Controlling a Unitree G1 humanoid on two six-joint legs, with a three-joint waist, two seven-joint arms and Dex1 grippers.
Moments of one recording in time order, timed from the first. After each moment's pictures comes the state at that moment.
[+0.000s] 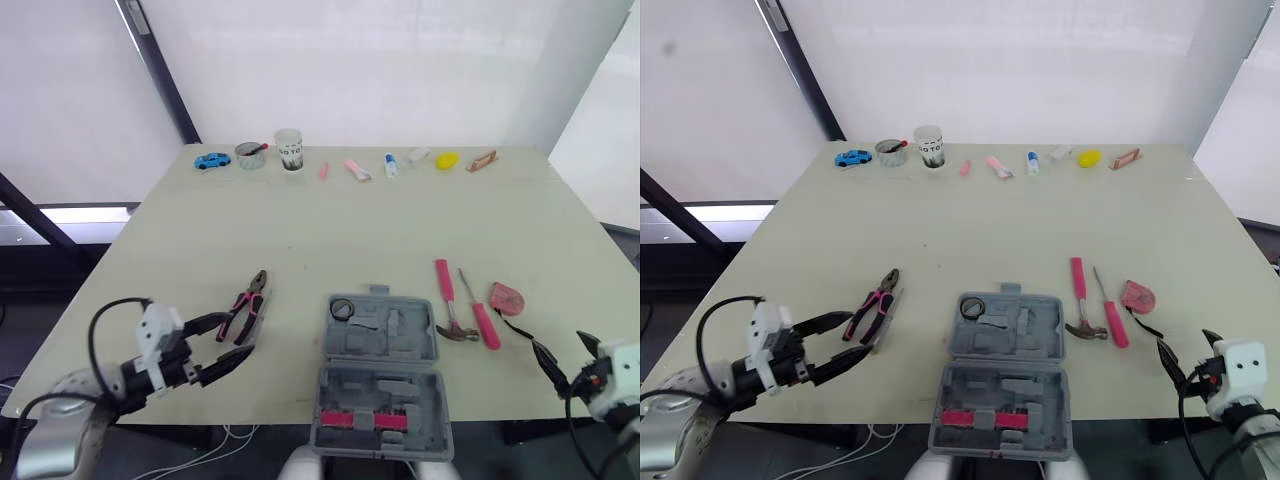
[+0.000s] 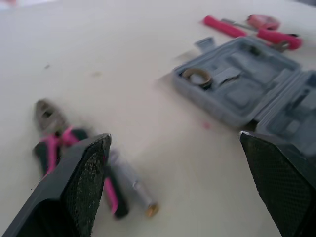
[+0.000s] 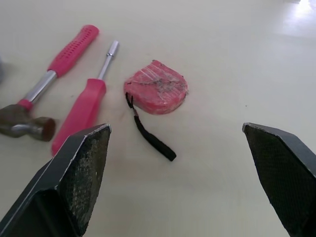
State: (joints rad) left arm 0.11 0.71 0.29 -0.10 -0.50 0.21 -1.14; right arm 0.28 -0.42 -0.39 -0.11 0.32 0.09 0.49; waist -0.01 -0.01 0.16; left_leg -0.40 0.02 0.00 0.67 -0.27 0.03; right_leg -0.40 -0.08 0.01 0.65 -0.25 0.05
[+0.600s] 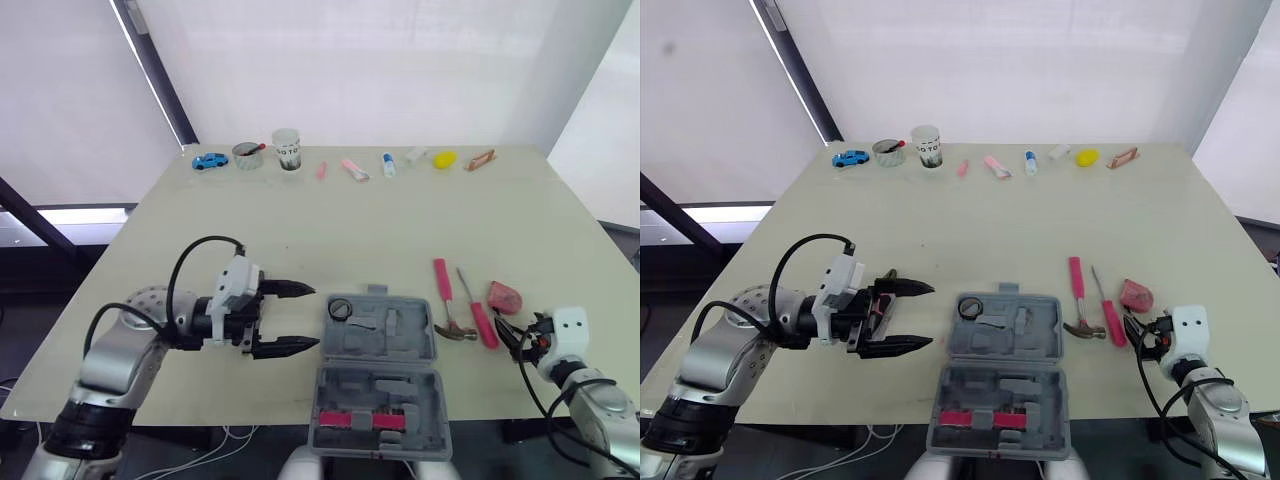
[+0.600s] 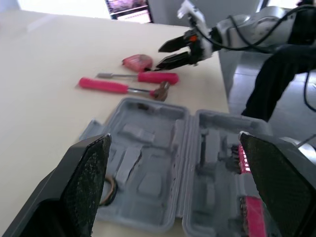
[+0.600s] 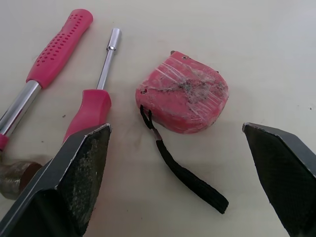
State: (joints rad) left arm -0.26 0.79 0.01 -0.23 -0.54 0.34 -1.32; right arm 0.05 -0.37 -0.27 0.03 0.26 0.24 0.37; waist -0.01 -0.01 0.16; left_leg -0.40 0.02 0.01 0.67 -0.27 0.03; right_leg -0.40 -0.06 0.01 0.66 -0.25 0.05
